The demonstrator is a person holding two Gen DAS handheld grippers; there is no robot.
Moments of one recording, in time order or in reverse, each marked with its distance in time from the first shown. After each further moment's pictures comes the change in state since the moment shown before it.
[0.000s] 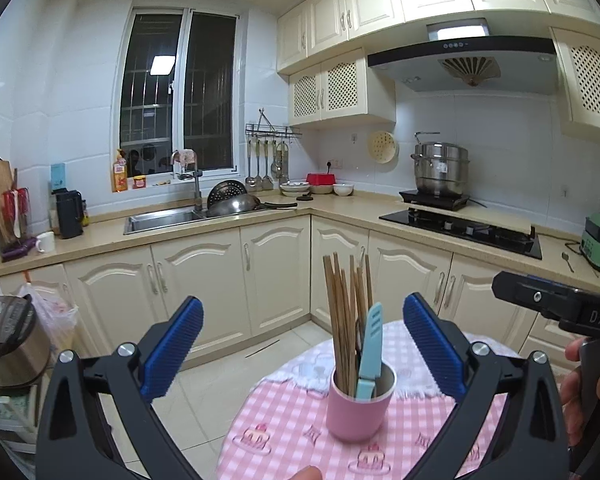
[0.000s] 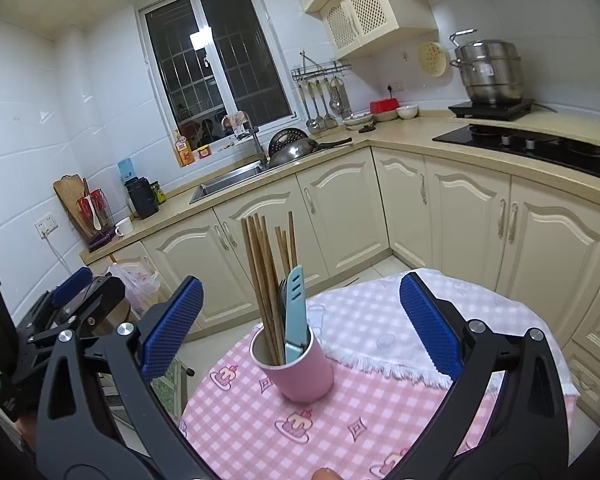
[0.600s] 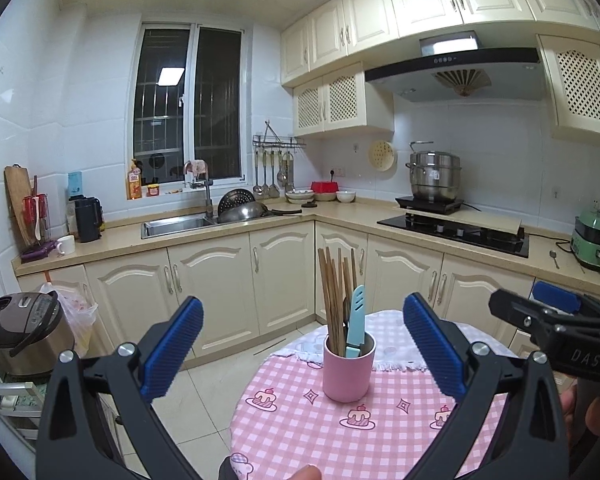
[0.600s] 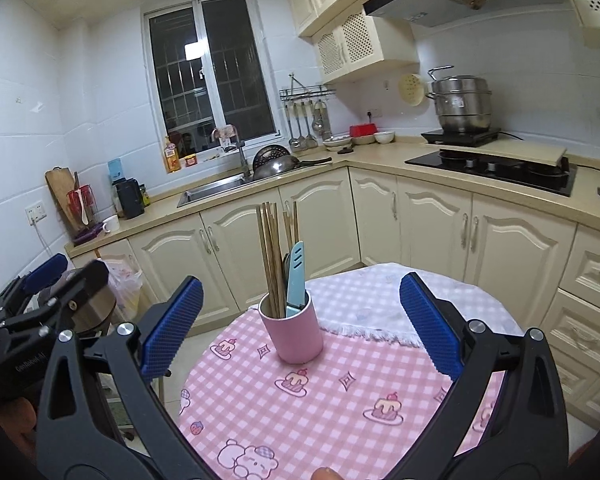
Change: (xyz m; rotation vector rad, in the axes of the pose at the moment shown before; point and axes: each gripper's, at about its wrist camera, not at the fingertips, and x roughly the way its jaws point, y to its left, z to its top) left arm -0.105 -0.011 -0.007 -0.001 -0.031 0.023; right arm -0.093 0.047 -0.043 -0.054 -0.077 -0.115
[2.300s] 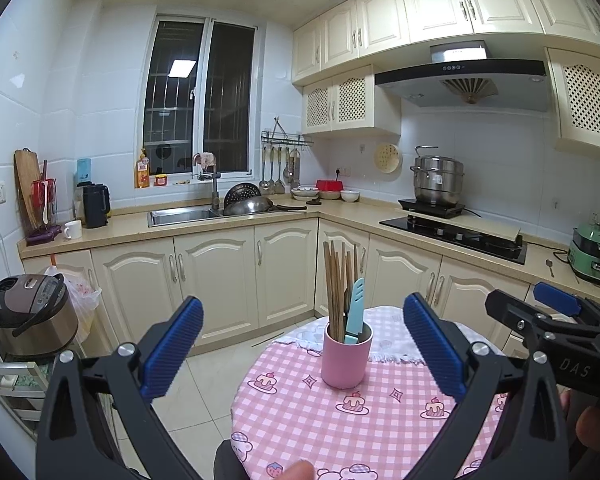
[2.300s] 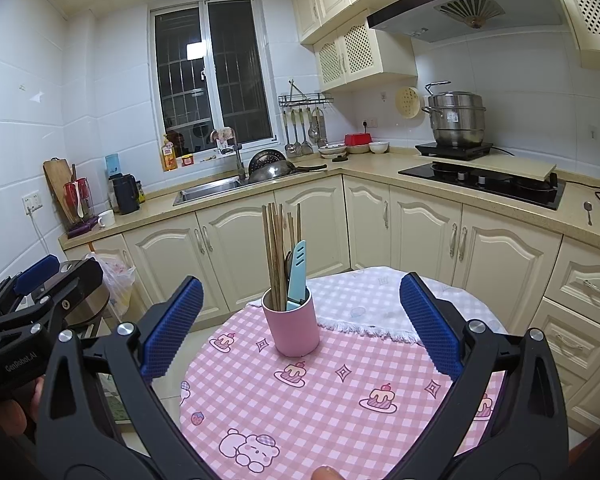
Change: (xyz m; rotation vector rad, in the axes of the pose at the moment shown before) left arm -0.025 0.008 -0.005 -0.057 0.018 0.002; right arm -0.027 0.020 -0.006 -0.043 -0.027 -0.033
